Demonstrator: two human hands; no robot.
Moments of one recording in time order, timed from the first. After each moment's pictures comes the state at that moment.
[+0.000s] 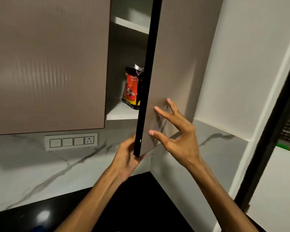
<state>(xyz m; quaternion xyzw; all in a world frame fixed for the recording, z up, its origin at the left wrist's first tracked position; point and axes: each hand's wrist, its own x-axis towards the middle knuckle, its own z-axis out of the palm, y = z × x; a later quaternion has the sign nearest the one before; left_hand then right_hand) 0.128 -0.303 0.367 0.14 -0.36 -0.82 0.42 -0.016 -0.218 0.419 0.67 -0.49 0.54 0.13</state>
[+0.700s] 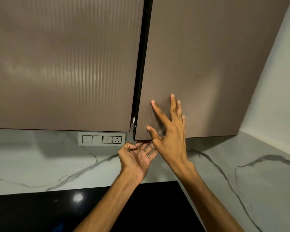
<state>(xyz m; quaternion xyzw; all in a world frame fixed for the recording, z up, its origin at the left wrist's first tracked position) 0.126 -0.378 0.341 0.03 -0.11 -0.84 0.52 0.019 -0.356 0.396 0.67 -0.54 0.48 0.18</state>
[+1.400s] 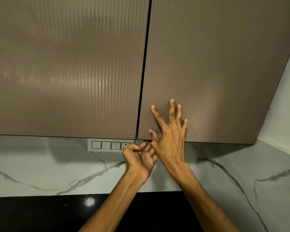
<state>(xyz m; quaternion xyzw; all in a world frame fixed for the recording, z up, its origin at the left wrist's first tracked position) 0.122 -0.399 0.352 0.09 -0.17 -0.81 0.56 0.023 -0.409 0.390 0.65 -0.58 0.43 0.24</state>
